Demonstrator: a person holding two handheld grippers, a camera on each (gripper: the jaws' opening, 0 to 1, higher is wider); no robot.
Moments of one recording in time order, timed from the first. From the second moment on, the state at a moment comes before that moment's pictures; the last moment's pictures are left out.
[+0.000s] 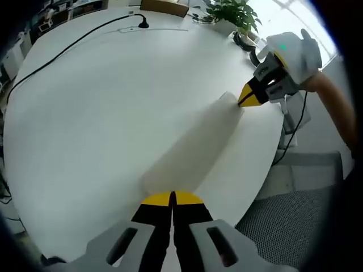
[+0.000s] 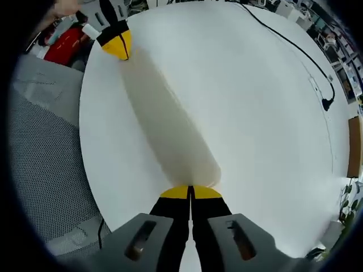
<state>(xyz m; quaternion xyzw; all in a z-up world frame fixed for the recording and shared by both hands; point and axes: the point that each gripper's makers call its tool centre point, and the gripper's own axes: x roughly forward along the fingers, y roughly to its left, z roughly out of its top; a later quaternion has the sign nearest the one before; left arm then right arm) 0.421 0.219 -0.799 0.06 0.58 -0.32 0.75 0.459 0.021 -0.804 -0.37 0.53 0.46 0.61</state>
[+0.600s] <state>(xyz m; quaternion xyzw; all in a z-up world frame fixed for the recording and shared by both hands) 0.432 0.211 -0.795 0.02 0.55 -0.32 0.77 0.471 0.030 -0.800 -0.30 0.54 0.44 0.65</state>
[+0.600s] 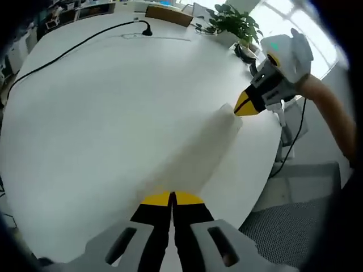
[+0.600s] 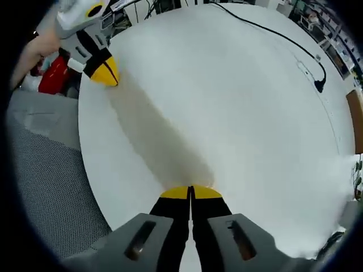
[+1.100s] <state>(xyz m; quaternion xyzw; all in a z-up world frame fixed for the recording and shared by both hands) 0.438 0.213 -0.801 0.07 0.58 -0.32 0.75 0.471 0.033 -0.806 -0.34 0.59 0.42 0.60</state>
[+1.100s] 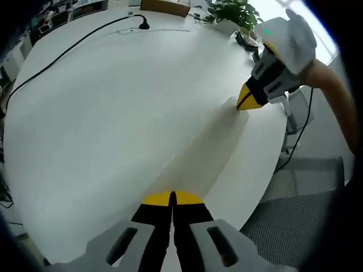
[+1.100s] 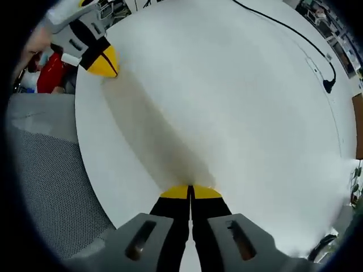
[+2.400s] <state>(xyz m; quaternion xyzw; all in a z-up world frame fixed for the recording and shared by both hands) 0.431 0.160 -0.801 0.04 0.57 -0.35 0.74 0.448 0.091 -0.806 -0.26 0.59 0.41 0.64</state>
